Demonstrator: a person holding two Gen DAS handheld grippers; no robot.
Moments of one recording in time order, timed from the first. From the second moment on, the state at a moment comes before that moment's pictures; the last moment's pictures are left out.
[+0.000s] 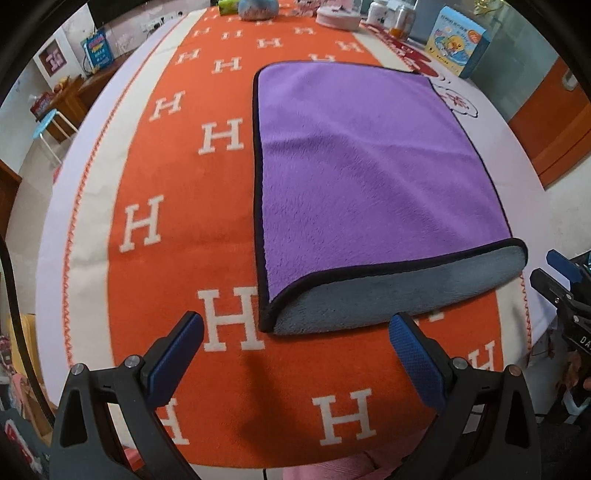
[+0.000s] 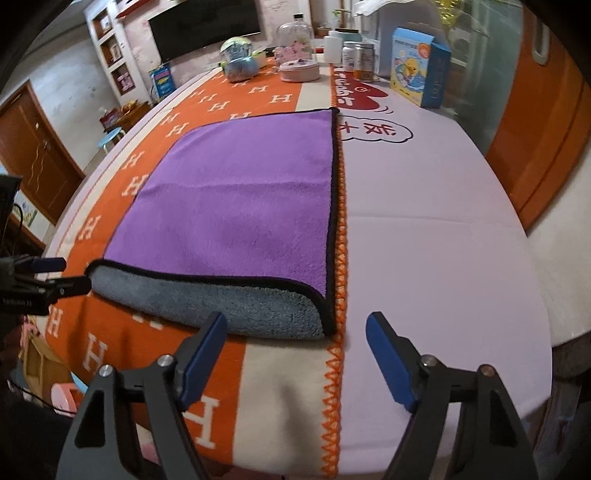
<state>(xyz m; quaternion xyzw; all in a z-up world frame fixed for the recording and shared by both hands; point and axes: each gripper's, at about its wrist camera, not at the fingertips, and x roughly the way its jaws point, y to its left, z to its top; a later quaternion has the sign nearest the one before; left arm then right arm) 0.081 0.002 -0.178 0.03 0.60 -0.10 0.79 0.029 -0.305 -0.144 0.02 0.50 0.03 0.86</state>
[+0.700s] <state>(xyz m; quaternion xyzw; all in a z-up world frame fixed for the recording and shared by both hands) 0.094 0.011 -0.209 -0.04 0.61 -0.13 0.78 0.041 -0.305 -0.169 -0.01 0.50 0.08 0.86</state>
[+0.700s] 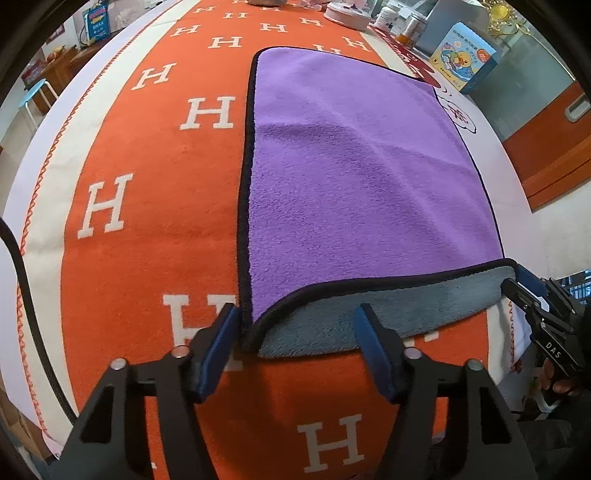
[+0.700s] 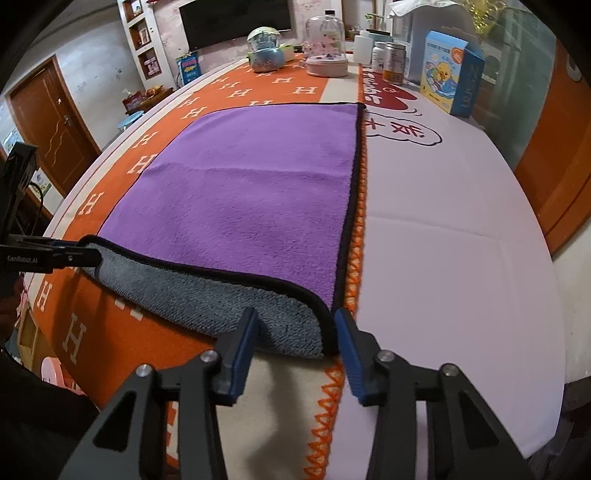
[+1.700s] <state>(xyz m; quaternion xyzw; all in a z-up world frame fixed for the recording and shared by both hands) 0.088 0.021 -0.191 -0.02 0.59 -0.12 0.80 0.042 -0.315 -0.145 -0.01 0.47 0.08 0.88</state>
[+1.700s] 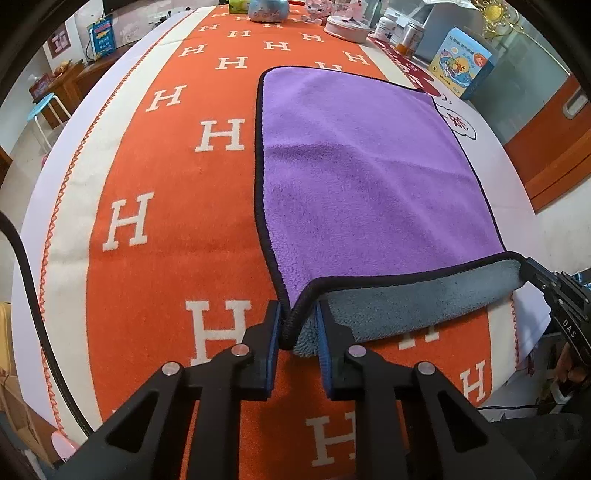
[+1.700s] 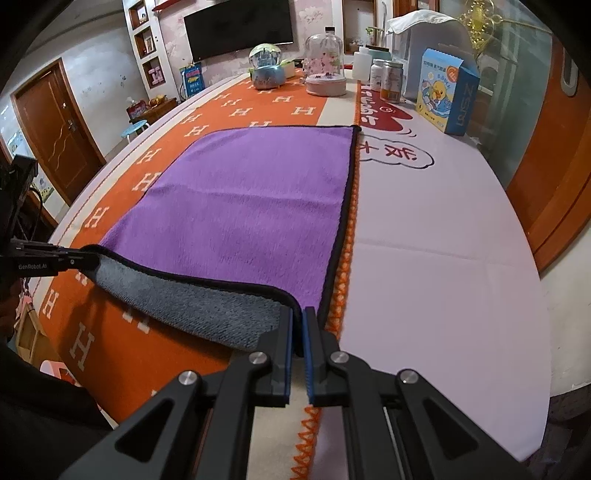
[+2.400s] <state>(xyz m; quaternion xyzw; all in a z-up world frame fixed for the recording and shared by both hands) 0.159 0.016 -0.100 0.01 0.51 -0.12 0.85 0.104 -0.321 -0.073 -0.03 0.39 0.07 0.92</state>
